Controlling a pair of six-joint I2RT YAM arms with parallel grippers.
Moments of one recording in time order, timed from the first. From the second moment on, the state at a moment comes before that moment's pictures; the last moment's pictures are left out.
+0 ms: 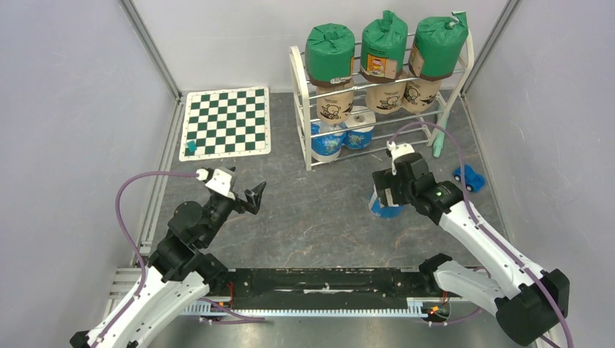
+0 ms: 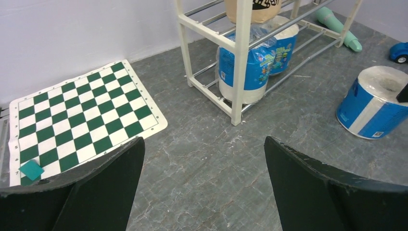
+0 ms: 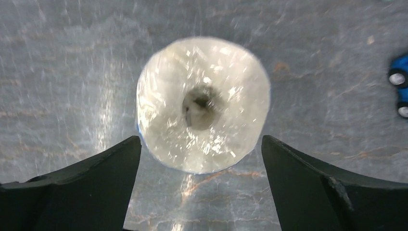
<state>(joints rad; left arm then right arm) -0.67 0.34 0.54 -0.19 -0.22 0.08 0.49 0.98 0.83 -0.68 0.24 0.14</state>
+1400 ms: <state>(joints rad) -0.67 0.34 0.53 -0.19 -0.18 0.08 0.72 1.18 0.89 -0.42 0.03 0.13</state>
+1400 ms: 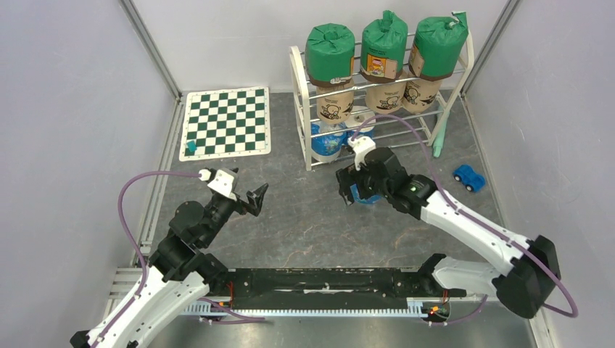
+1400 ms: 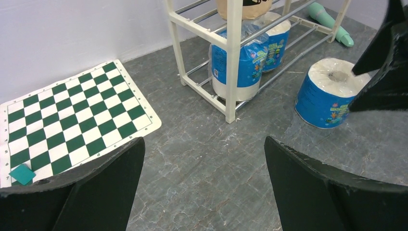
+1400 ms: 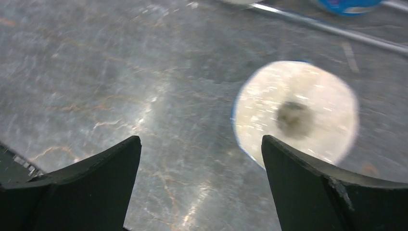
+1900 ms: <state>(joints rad) -0.67 0.34 0.53 -0.19 -0.17 0.08 0.58 1.11 0.89 -0.46 0.52 0.39</state>
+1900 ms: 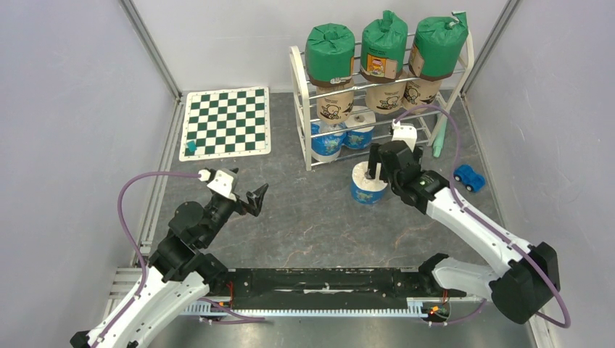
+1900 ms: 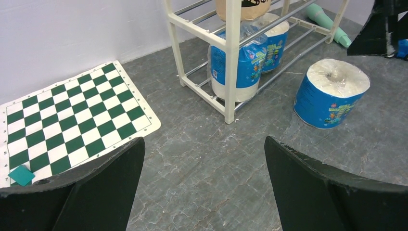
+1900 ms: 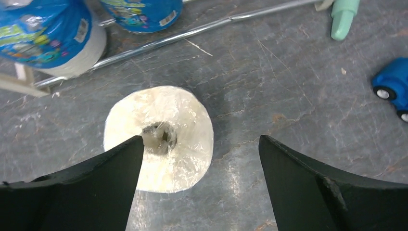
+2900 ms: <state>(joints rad) -0.67 0.34 0.53 -0.19 -0.23 0.08 0.53 1.27 0.77 -0.34 0.49 0.65</state>
